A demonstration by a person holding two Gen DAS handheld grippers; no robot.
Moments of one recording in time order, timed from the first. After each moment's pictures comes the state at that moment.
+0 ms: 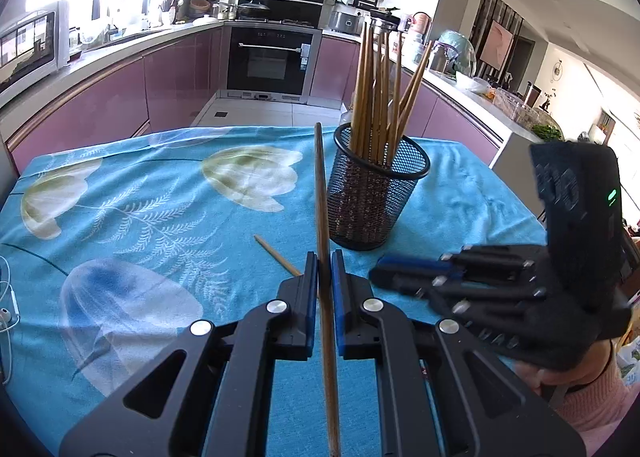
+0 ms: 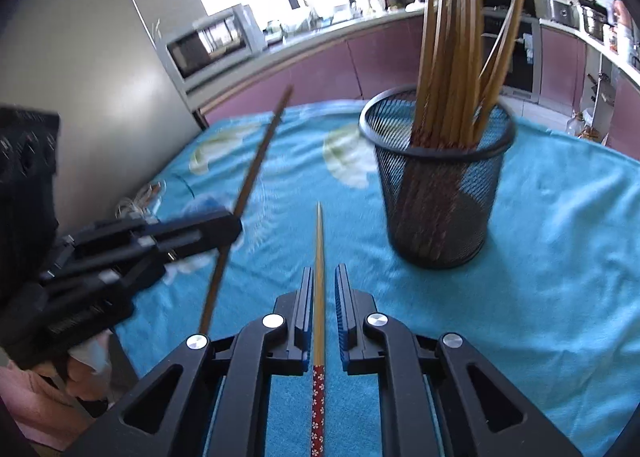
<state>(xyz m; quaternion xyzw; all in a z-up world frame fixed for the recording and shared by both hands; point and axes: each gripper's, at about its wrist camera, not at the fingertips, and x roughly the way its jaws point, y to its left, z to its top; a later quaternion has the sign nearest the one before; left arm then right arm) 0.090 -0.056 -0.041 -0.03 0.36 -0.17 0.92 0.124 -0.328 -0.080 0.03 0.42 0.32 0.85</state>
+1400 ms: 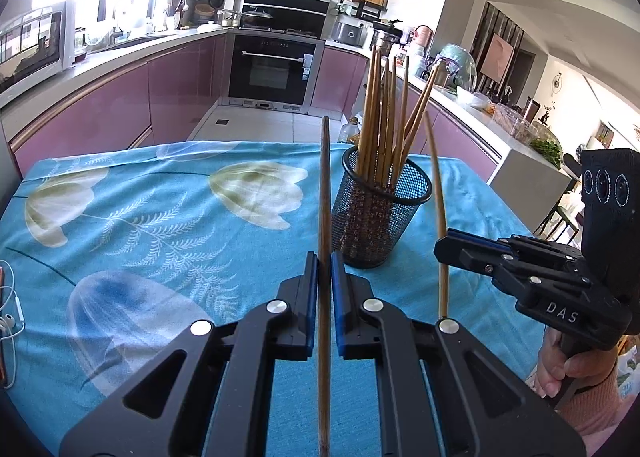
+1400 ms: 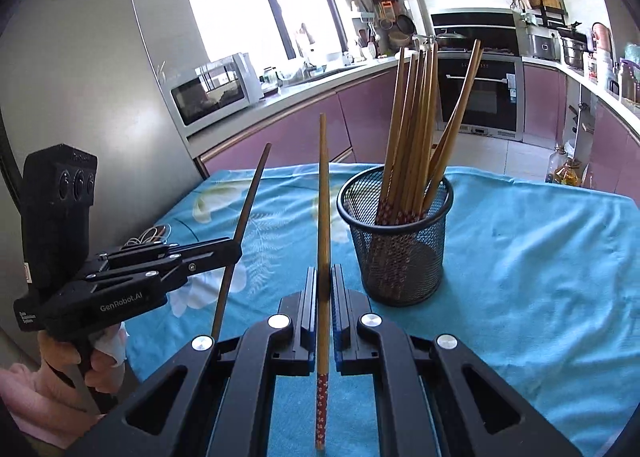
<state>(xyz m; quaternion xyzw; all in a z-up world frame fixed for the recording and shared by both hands) 0.093 -0.048 -0.026 -0.05 0.34 -0.17 0.92 0.092 -0.378 -0.035 0.05 0.33 0.30 0.89</state>
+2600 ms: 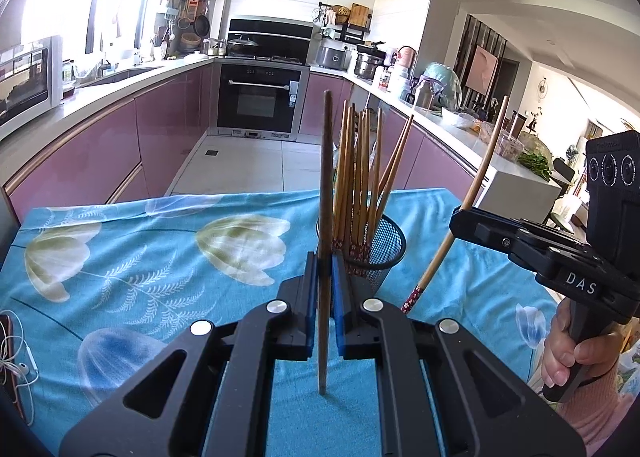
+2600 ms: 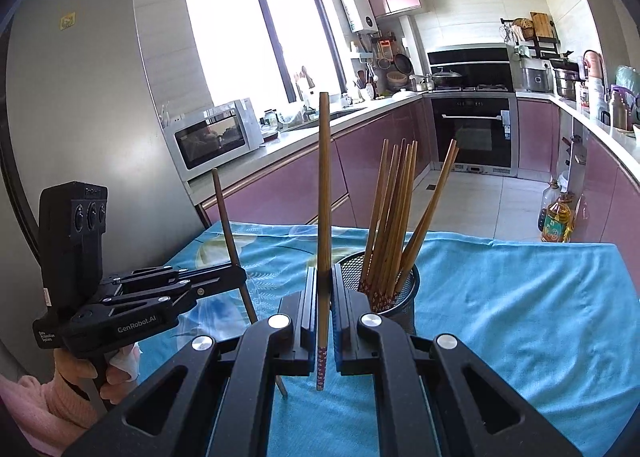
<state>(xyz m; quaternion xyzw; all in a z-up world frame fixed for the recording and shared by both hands) 0.102 -0.063 0.020 -0.03 0.30 -0.19 0.94 0.109 -0.397 0.018 0.06 0.26 0.30 0.92</state>
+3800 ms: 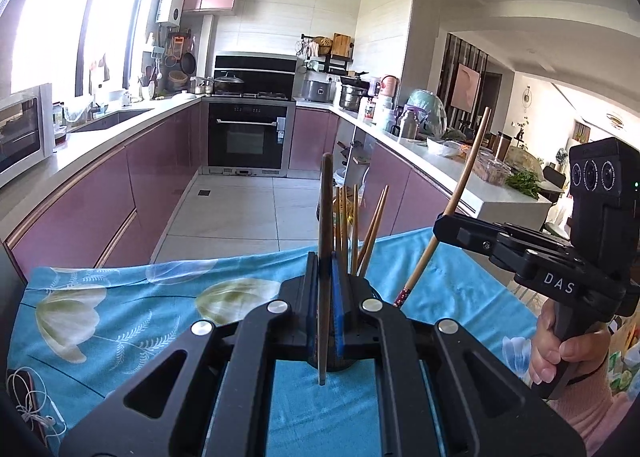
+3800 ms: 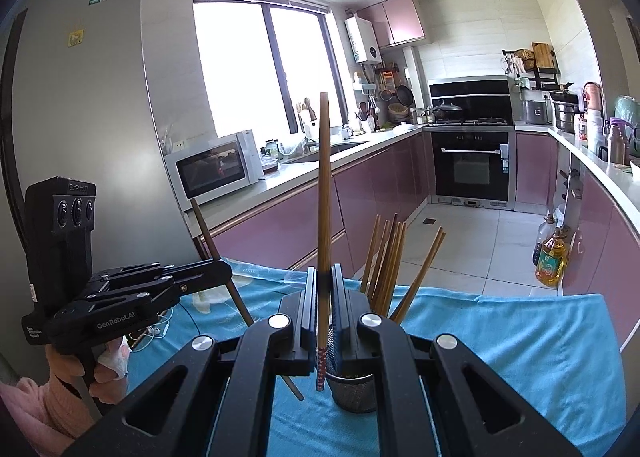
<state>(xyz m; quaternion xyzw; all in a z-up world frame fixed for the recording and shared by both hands) 0.105 -0.071 0.083 -0.02 0.23 -0.21 0.95 0.123 -0.403 0.066 0.06 0.21 0.29 0.93</state>
